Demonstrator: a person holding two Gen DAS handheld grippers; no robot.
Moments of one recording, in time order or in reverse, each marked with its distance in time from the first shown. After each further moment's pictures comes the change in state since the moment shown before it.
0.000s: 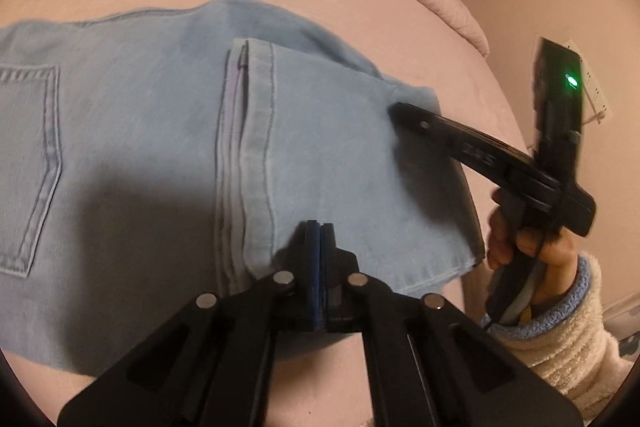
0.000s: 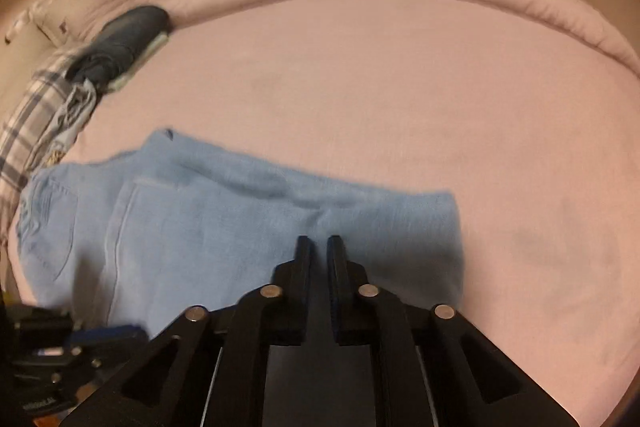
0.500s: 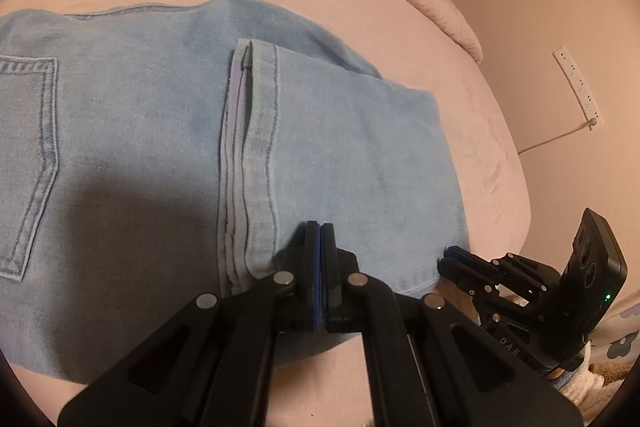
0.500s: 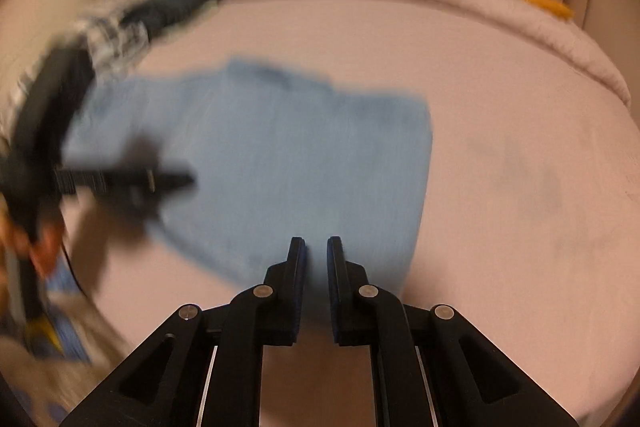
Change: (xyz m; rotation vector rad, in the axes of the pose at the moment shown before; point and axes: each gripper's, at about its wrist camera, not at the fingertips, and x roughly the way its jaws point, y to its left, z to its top) left arm 0.004 -0.016 0.007 -0.018 -0.018 -0.028; right arm -0.050 0.014 -0.090 -0.134 0.066 -0.027
